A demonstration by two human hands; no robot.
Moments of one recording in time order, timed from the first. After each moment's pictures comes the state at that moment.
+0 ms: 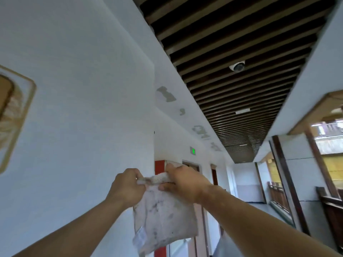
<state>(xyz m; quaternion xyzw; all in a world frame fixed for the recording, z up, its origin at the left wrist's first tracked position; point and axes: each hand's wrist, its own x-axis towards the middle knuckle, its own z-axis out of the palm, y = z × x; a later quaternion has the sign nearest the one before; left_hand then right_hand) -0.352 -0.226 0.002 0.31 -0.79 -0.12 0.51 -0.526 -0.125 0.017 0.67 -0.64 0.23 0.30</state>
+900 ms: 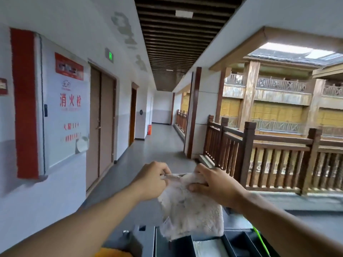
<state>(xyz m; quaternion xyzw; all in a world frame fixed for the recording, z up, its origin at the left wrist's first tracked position) -0.954 -0.296 -0.290 0.06 -0.92 -0.33 0.20 -1.055 -0.086 -0.281 0.45 -0.86 0.17 0.15</state>
